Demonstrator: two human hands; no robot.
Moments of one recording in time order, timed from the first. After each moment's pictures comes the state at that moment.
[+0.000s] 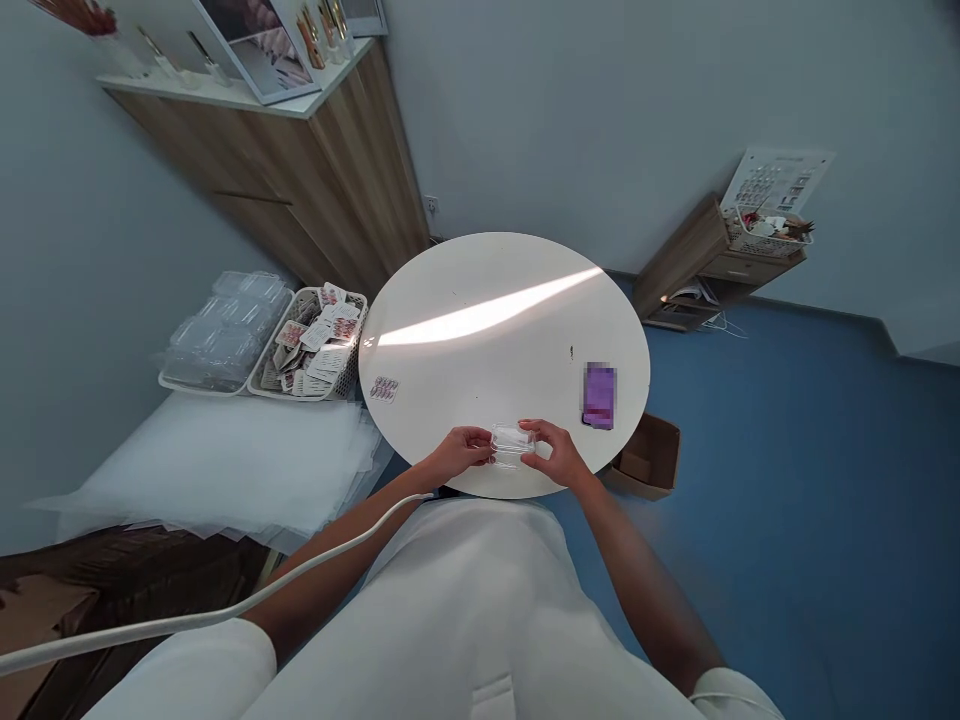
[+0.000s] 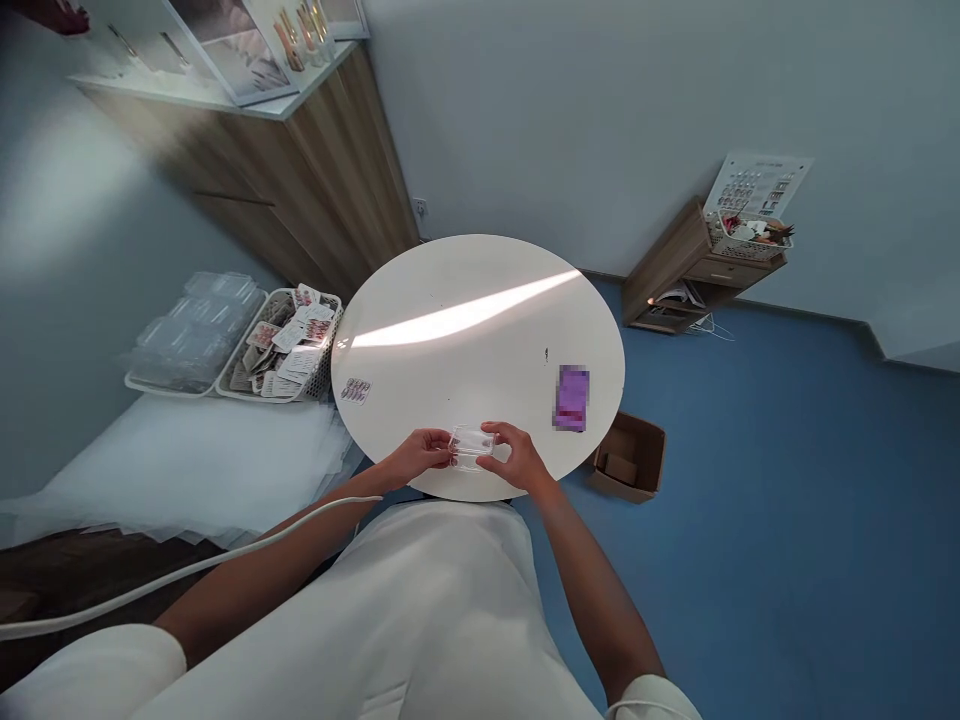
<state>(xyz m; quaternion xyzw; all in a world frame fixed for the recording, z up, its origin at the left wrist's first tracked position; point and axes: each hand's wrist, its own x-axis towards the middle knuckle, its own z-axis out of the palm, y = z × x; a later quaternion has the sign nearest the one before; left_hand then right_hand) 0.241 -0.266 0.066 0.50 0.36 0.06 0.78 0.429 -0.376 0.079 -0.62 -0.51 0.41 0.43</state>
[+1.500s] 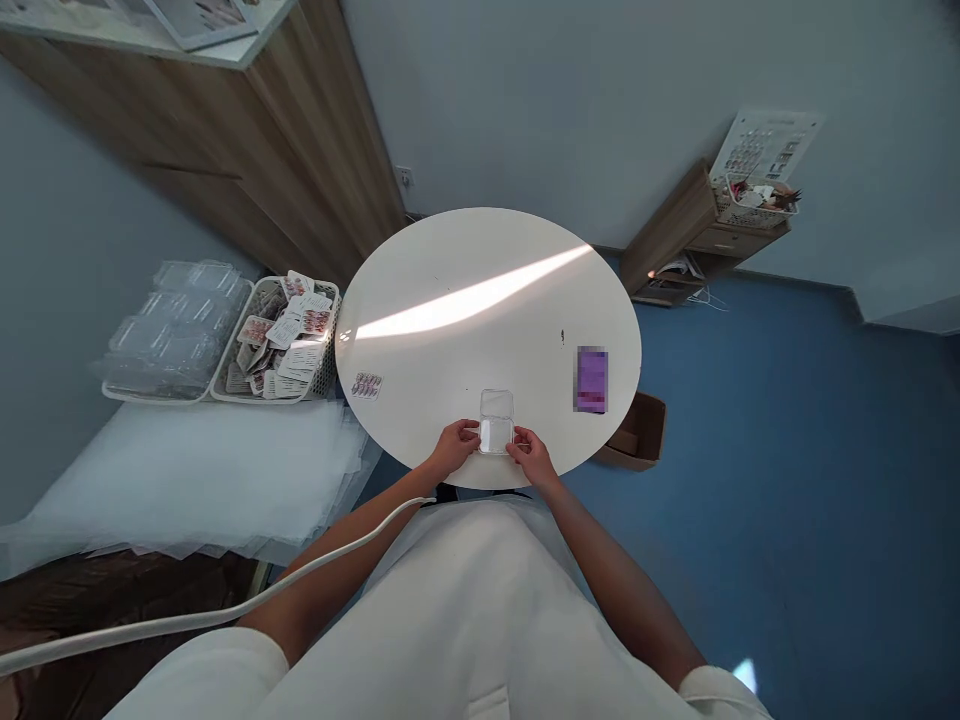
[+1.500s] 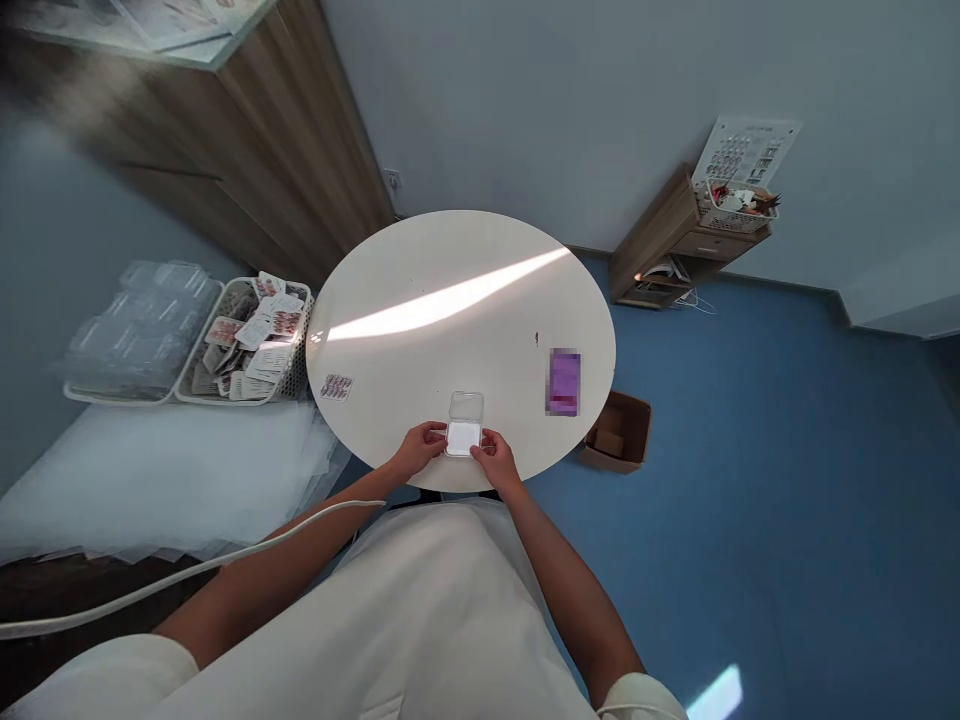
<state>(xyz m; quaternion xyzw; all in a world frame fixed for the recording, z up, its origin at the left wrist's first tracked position) 0.243 -0.268 -0.017 0.56 0.46 0.07 0.68 0.384 -0.387 0.000 -0.73 -0.17 0.48 0.46</state>
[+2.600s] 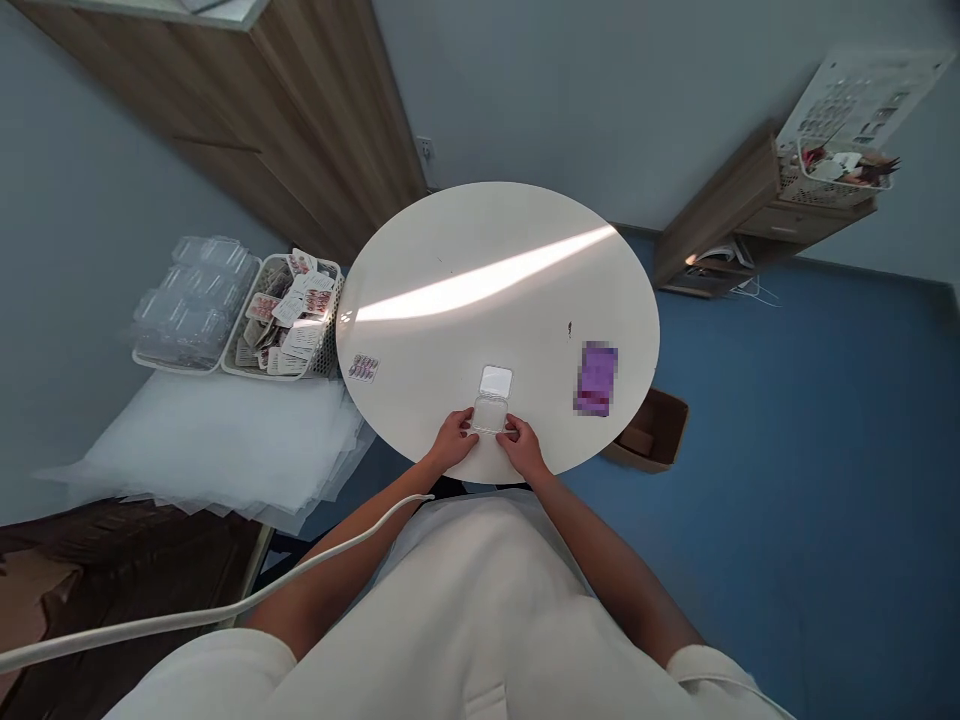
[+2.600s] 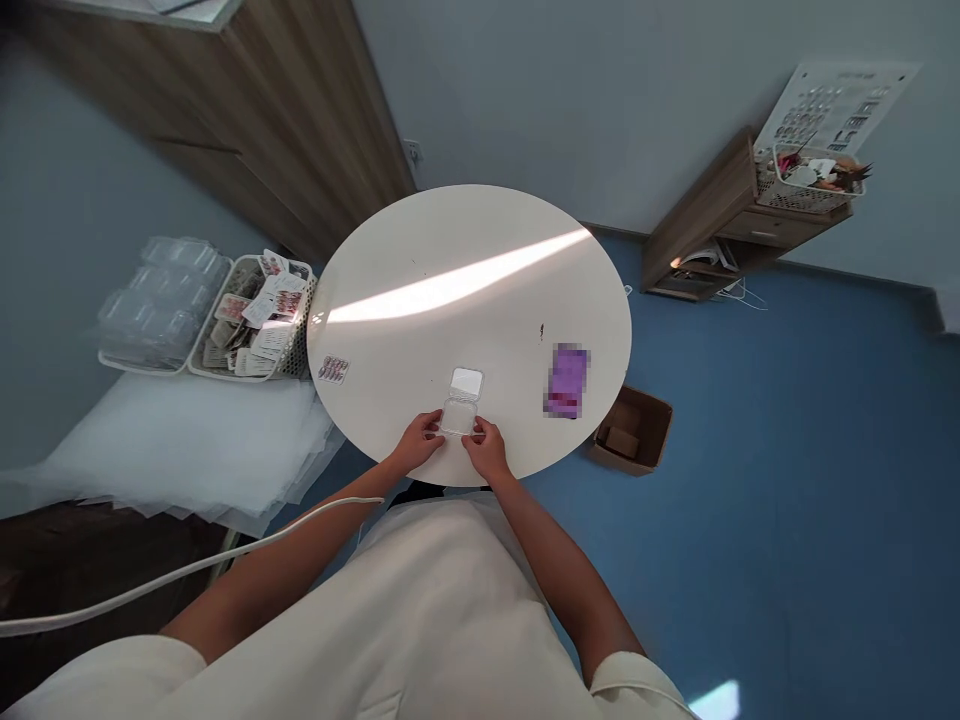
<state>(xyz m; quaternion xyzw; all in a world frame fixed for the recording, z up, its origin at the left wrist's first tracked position) 0.261 -0.285 -0.021 0.64 0.52 0.09 0.56 0.401 -0.373 -0.012 -0.74 -0.21 0.49 0.41</state>
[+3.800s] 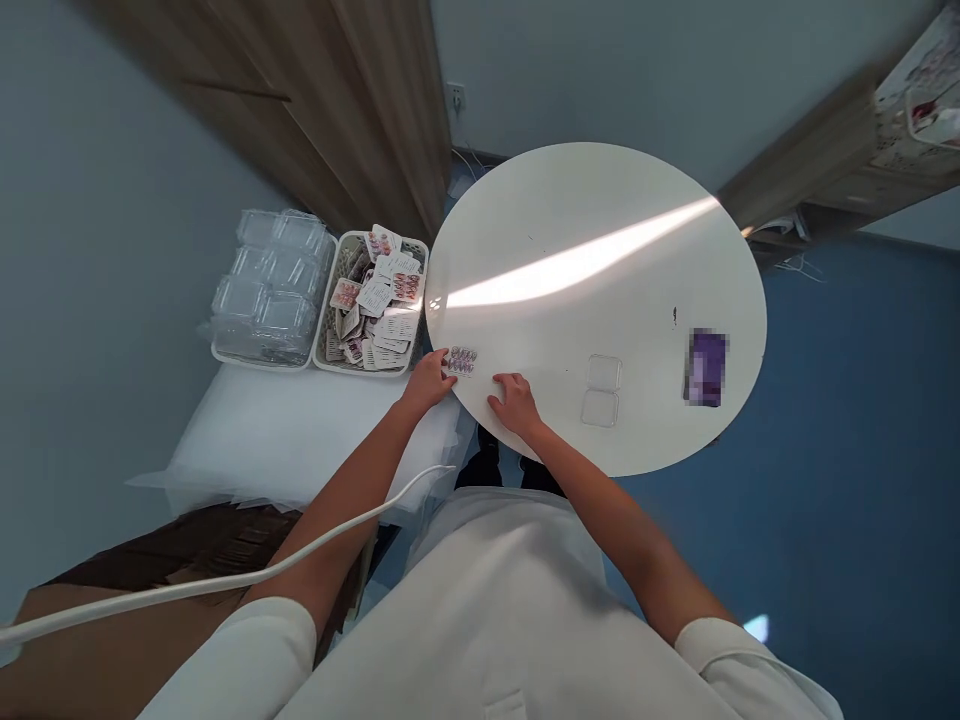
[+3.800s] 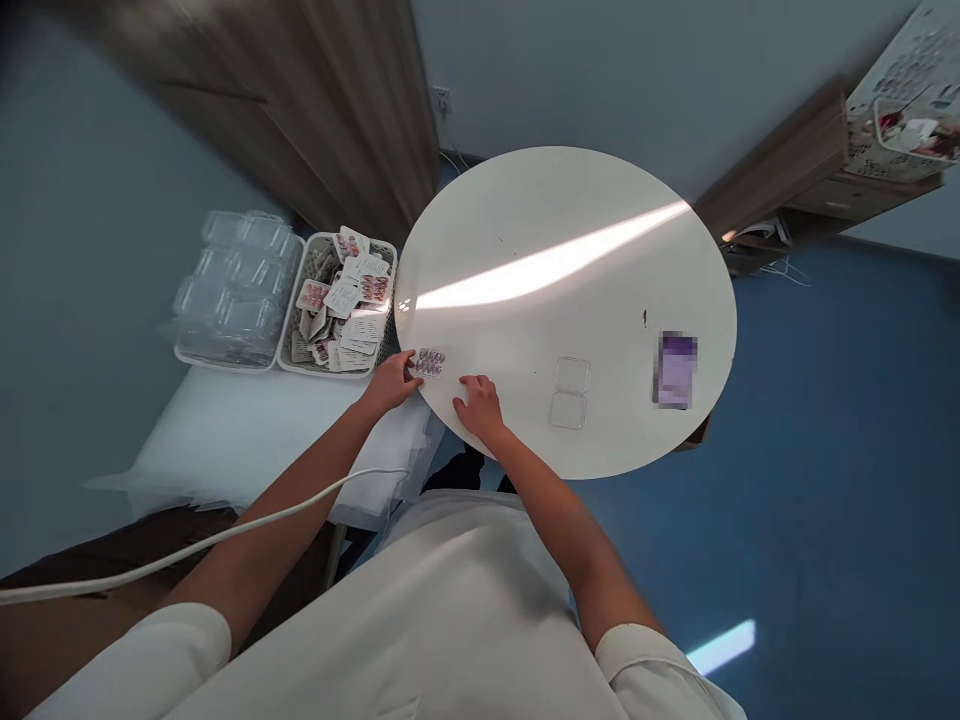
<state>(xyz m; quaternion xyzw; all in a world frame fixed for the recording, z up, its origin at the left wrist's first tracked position) 0.085 -0.085 -0.006 0.80 0.48 0.01 0.35 0.235 -0.216 -0.015 -0.77 -0.46 0.34 0.26</state>
